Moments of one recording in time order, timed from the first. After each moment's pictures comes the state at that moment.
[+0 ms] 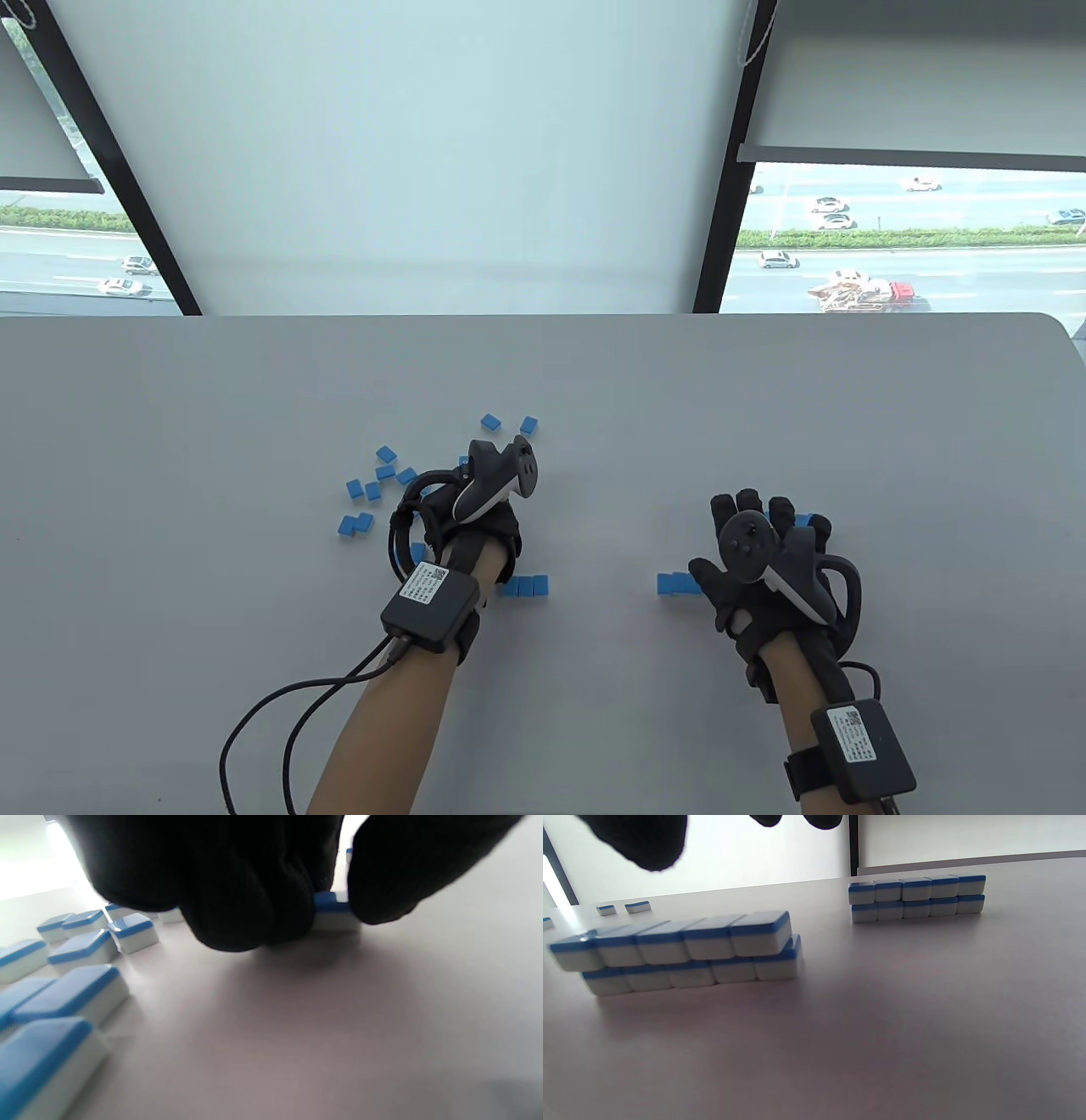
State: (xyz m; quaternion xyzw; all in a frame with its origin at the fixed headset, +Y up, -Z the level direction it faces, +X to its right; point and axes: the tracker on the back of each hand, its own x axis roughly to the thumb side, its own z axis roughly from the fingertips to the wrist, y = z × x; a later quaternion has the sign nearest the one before) left_hand -0.109 -0.746 -0.451 -0.15 0.06 -0.07 0.98; right_hand 0.202 -0.741 -0.354 -0.04 0.05 1.00 0.07
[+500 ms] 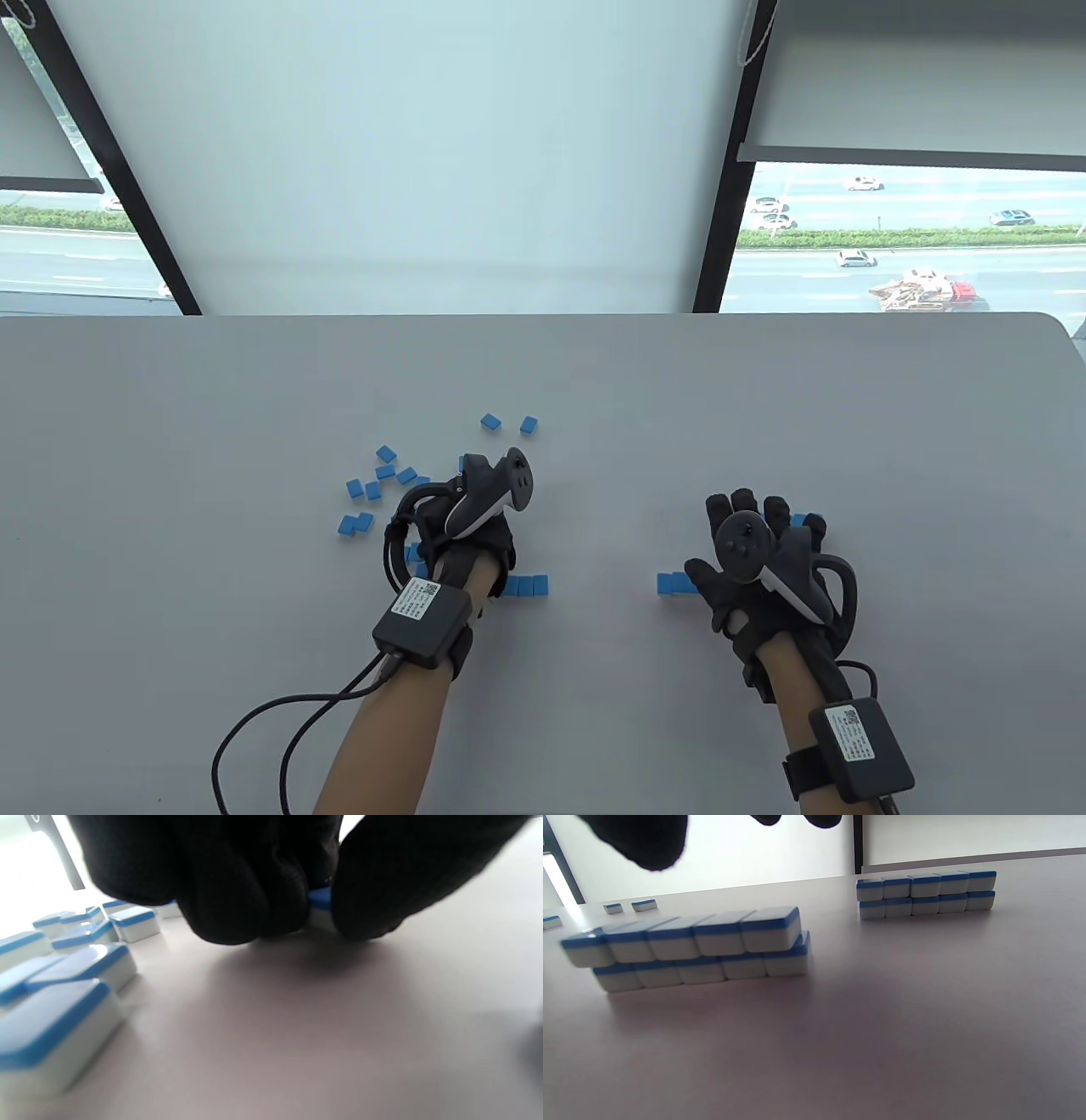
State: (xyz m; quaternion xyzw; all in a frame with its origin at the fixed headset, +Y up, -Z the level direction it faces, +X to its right) left_hand -0.112 -0.749 -0.434 -0.13 0.02 -0.08 0.99; right_hand 0.199 -0.741 -0.353 -0.03 0.06 1.00 0.06
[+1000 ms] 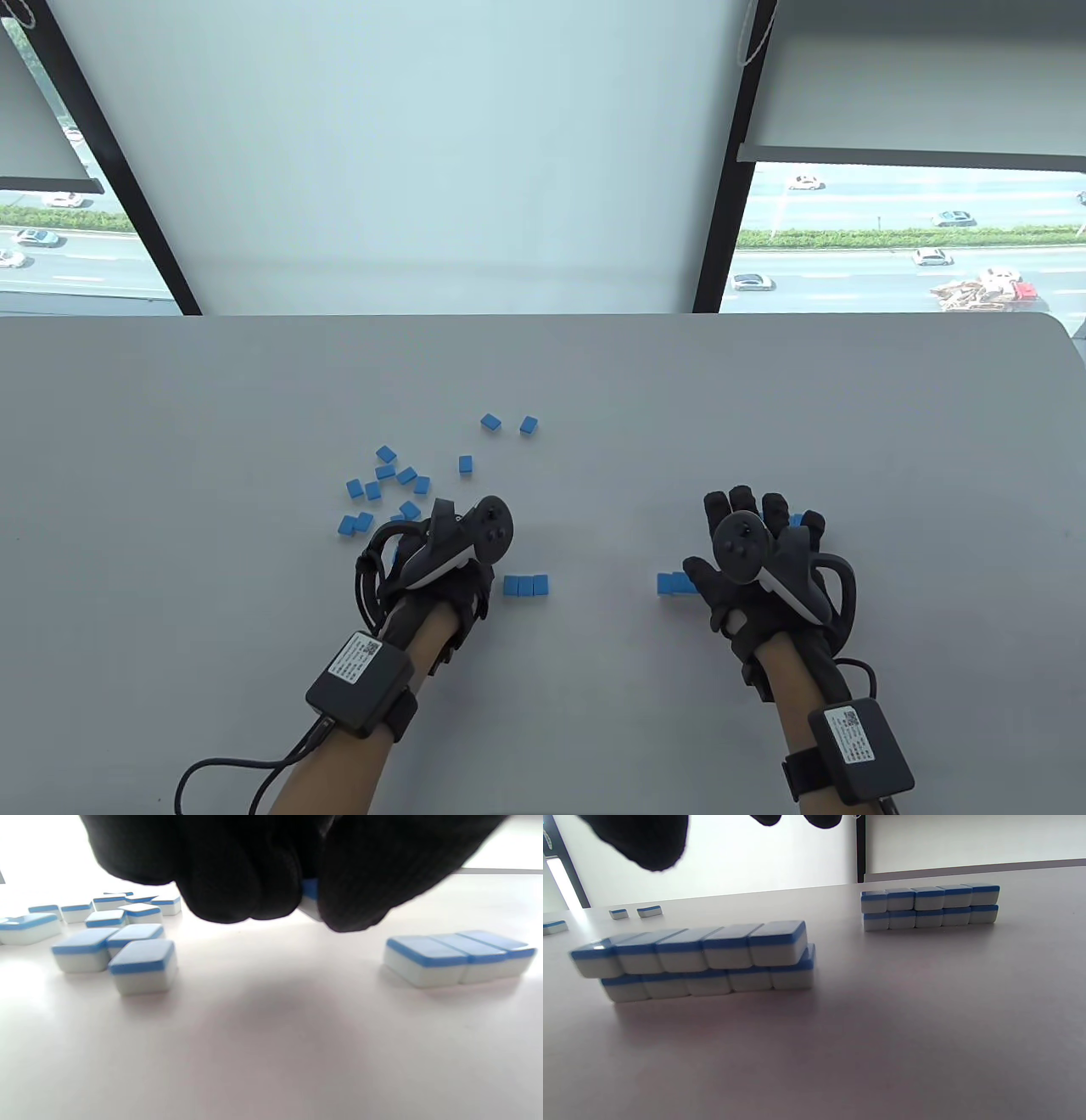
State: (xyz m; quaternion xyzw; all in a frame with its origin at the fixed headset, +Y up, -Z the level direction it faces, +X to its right) left_hand -0.139 -0.739 -0.370 -0.09 -0.10 -0.01 0.99; right_hand 0.196 -0.736 -0.352 -0.03 0.04 1.00 0.06
